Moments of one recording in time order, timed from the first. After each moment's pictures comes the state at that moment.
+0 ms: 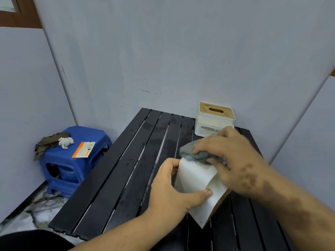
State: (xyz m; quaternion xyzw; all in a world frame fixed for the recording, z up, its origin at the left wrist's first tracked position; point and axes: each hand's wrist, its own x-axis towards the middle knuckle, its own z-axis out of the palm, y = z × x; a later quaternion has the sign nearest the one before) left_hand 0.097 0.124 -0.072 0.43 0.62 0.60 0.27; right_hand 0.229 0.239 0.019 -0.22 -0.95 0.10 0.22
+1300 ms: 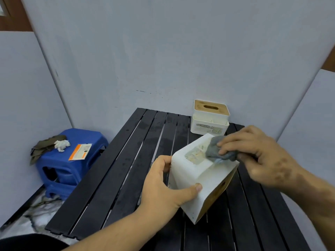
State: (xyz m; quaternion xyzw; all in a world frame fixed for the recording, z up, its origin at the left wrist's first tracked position) left_hand 0.093 0.121 -0.070 0.43 0.64 0.58 0.25; right_hand 0.291 0.285 0.005 -0.16 -0.95 0.08 0.26
